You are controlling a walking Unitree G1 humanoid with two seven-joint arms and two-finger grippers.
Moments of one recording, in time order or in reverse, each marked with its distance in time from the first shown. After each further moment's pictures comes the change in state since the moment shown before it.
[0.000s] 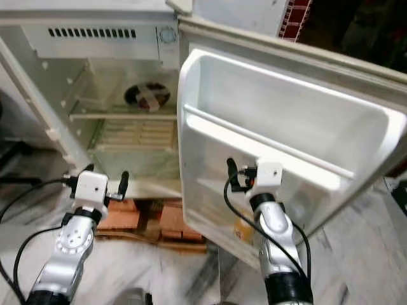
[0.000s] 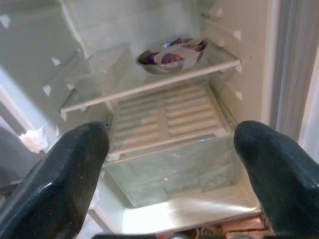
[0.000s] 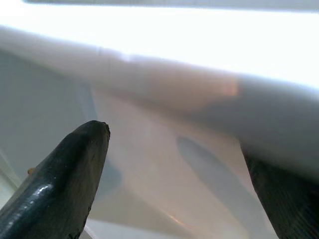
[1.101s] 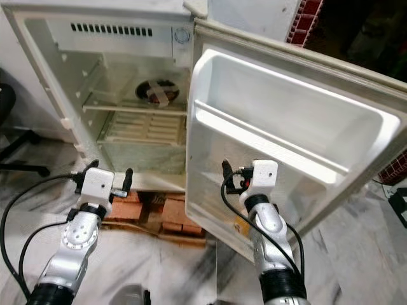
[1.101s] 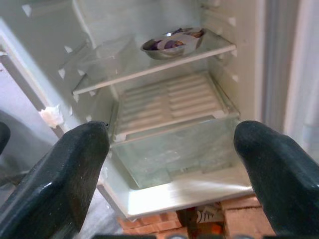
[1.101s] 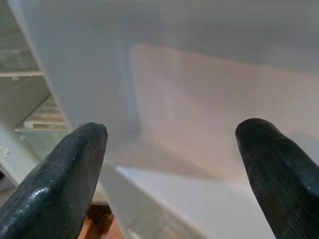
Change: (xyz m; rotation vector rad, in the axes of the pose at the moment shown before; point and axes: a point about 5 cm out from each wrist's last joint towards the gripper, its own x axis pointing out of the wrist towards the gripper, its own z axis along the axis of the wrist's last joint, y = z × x) left arm 0.004 -0.005 -0.002 0.039 0.003 -0.009; right arm 0.003 0.004 -0.011 0.080 0.043 0.017
